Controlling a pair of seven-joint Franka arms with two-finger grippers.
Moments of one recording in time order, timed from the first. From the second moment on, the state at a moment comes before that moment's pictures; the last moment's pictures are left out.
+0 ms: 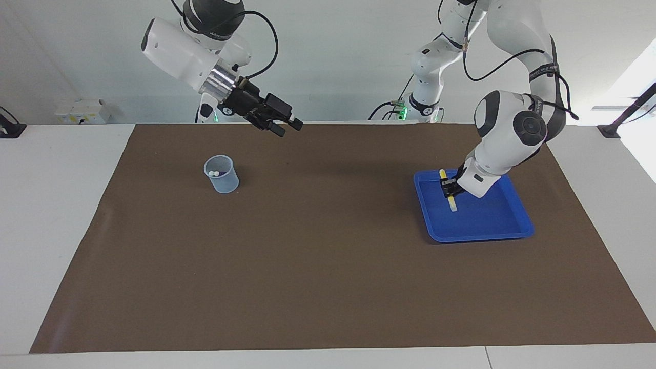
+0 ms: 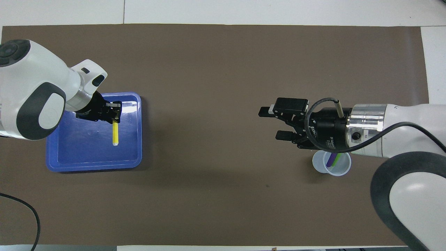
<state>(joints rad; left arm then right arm) 0.51 0.25 -0.78 -1.80 0.01 1.80 -0.37 0.10 -0.22 0.17 -2.10 0.98 2.12 0.41</state>
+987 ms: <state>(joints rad) 0.41 0.22 -0.92 -1.72 -0.46 1.89 -1.62 0.30 -0.24 0.17 -2.24 0.98 2.46 0.45</state>
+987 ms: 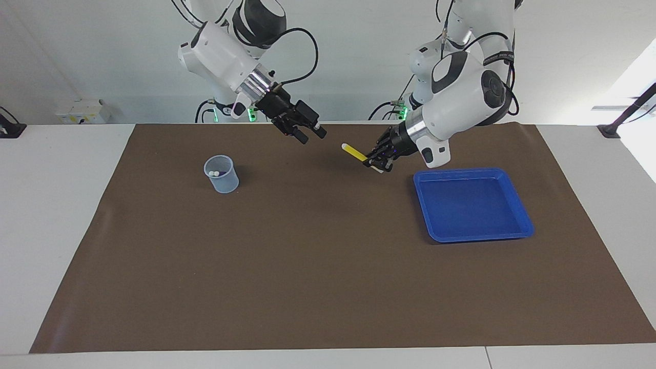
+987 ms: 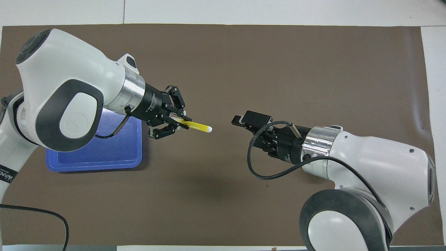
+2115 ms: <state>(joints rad) 0.39 0.21 -0.97 -1.77 -0.55 2.01 -1.75 0.37 -0.20 0.17 -2.25 0.98 2.61 0.44</state>
